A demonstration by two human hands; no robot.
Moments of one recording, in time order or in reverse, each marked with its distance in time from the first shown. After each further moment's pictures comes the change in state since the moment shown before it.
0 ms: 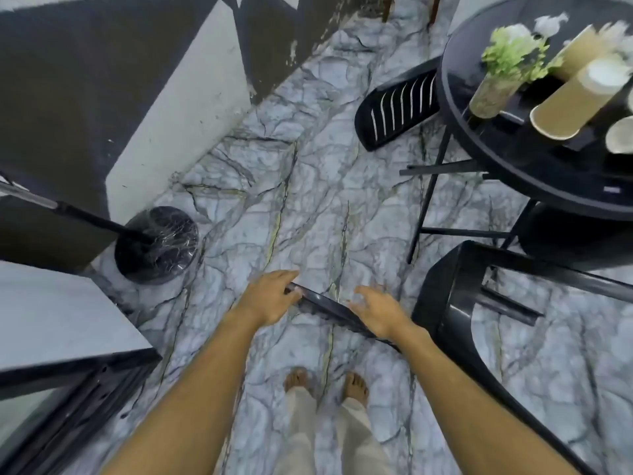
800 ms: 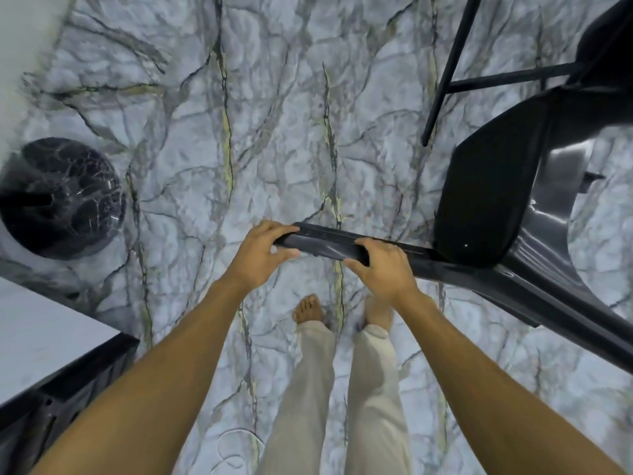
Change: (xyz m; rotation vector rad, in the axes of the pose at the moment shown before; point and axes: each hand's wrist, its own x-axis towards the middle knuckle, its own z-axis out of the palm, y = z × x) left_hand 0.179 -0.146 0.152 -0.205 -0.155 0.108; right_hand 0.157 0.090 0.158 0.020 0.135 0.197
